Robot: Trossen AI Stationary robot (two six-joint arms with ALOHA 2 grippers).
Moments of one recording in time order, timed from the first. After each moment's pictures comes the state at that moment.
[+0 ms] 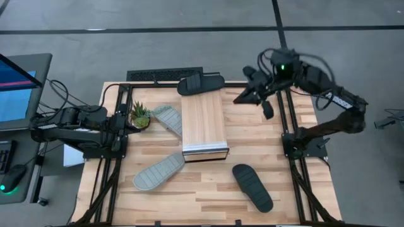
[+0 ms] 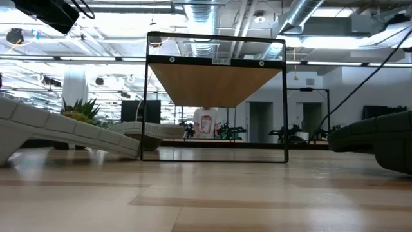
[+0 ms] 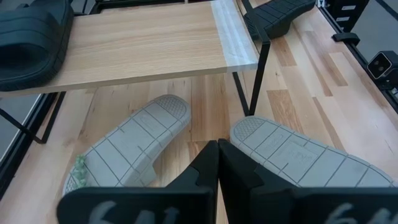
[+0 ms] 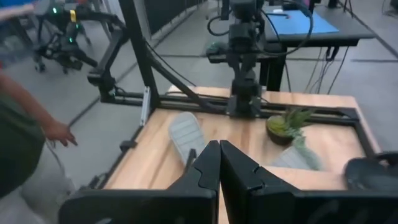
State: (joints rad) left arm 0.00 0.39 0.78 -0.93 -0.01 0.06; right arm -0.35 1.22 1.53 -0.69 -0.65 -0.16
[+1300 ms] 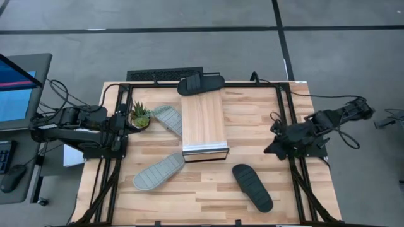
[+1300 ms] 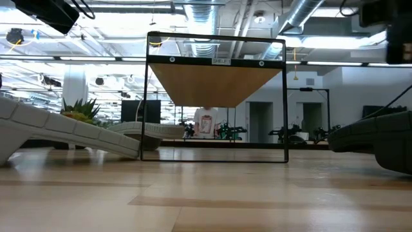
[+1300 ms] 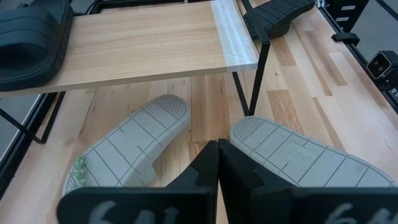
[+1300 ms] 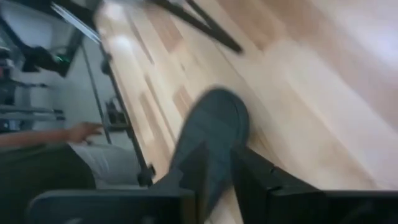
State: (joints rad) left arm 0.00 0.39 0.78 -0.93 -0.01 0.06; right arm 0.41 0.60 0.68 -0.88 0.01 1.12
